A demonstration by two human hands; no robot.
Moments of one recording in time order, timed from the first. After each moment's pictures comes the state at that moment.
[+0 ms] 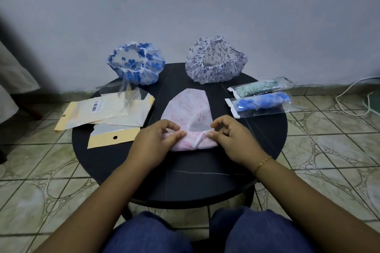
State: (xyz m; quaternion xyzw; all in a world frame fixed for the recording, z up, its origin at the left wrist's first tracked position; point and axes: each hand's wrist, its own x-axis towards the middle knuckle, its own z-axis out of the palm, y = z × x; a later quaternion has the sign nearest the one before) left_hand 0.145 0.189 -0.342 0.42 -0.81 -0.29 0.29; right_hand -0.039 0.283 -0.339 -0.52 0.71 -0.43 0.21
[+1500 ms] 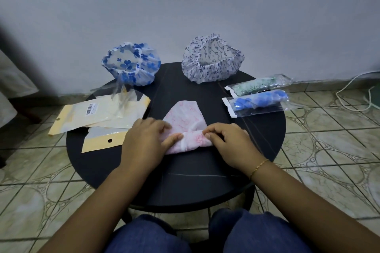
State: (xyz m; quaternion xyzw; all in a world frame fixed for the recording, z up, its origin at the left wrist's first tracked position) left_hand 0.143 0.181 -0.344 0.43 -0.86 -0.05 0.27; right_hand -0.039 0.284 -0.343 -0.56 0.75 -0.33 0.12
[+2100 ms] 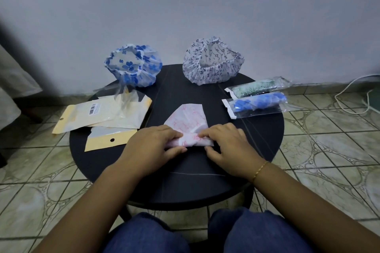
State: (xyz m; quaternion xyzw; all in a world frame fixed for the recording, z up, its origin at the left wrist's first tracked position) left_hand 0.152 0.188 -0.332 0.30 -0.94 -0.03 0.18; right_hand -0.035 0.295 -0.343 -0.67 0.71 -0.23 0.03
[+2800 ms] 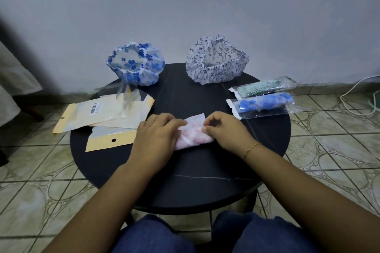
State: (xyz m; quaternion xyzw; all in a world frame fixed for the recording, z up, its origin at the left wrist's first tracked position) left_hand 0.136 0.179 -0.346 0.35 -0.90 0.02 0.25; right_hand -0.041 0.250 -0.334 -0.50 0.76 -0.36 0.20
